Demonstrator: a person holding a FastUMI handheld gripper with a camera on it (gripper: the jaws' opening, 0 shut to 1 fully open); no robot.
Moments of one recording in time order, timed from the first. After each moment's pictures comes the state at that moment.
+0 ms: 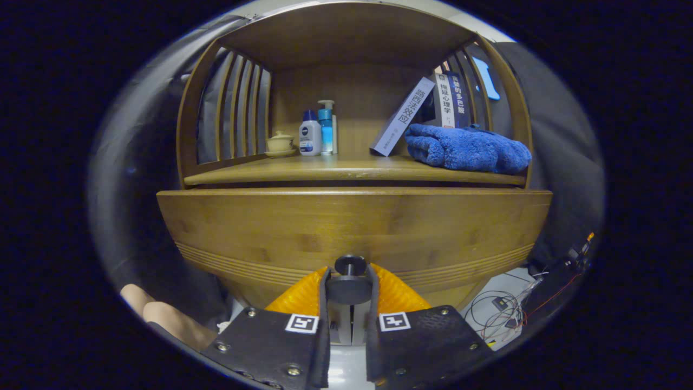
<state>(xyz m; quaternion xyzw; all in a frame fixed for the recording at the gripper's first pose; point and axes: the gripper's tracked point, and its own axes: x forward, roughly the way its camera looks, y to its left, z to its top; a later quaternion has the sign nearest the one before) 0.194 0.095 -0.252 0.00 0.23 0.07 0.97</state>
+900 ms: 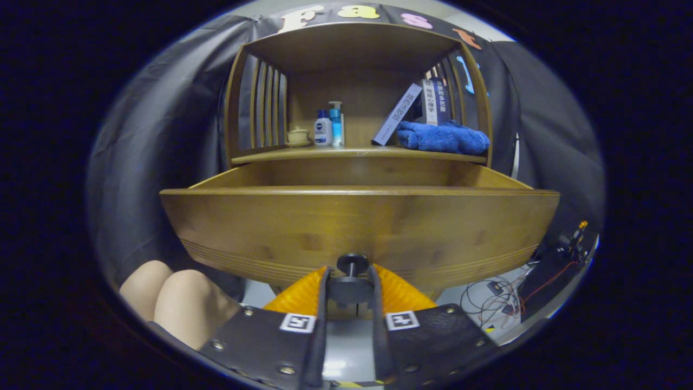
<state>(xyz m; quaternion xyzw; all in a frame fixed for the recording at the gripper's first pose) 0.066 0.086 -0.233 0.02 0.26 0.08 0.96</state>
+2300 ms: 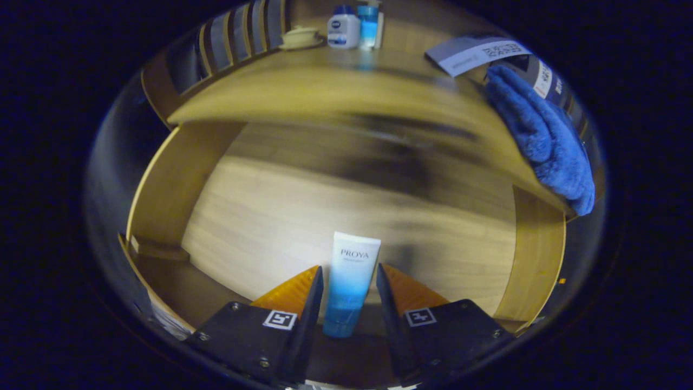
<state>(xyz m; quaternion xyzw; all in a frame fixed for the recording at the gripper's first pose) 0.175 0.101 -0.265 -0.13 0.62 0.14 0.76</state>
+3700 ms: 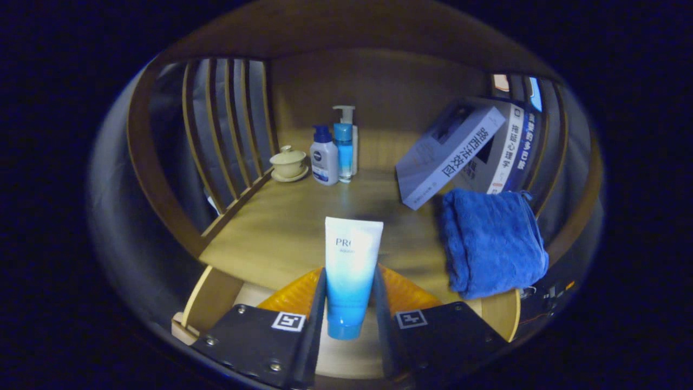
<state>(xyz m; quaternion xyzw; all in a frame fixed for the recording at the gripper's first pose) 0.345 0.144 -0.109 -0.04 0.38 0.11 0.92</state>
